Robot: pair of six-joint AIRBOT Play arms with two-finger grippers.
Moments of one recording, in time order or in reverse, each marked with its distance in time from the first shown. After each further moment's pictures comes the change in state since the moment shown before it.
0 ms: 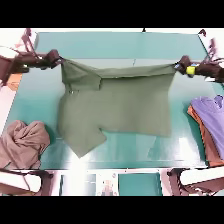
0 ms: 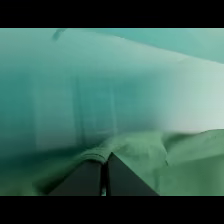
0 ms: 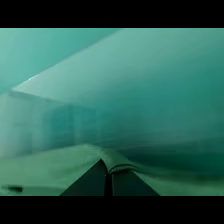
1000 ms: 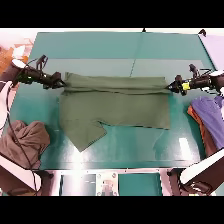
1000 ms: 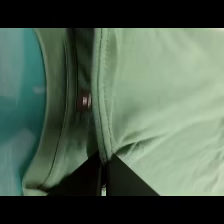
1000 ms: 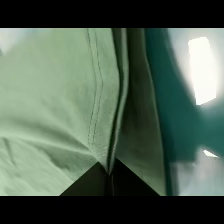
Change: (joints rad) left arm 0.063 -0.201 0.059 0.226 -0.352 -0.104; right arm -0.093 -0.290 0.189 -0.223 0.456 0.121
